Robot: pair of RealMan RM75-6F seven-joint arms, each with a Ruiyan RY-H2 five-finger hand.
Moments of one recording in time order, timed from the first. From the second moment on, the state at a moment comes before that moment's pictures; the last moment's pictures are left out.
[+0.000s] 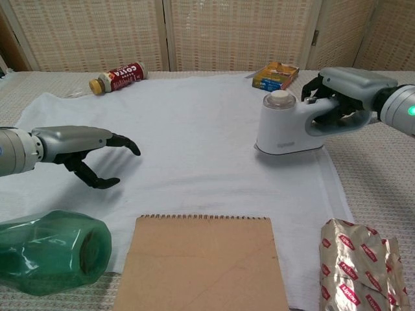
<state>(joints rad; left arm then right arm) -0.80 -1.44 -0.06 -1.50 1.04 0.78 0.29 0.73 -1.62 0.21 -1.11 -1.23 0.95 -0.06</state>
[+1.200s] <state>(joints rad) -0.79 -1.43 -0.06 -1.53 1.06 0.79 0.28 0.81 -1.92 0.19 -0.75 -1.35 0.99 0.08</state>
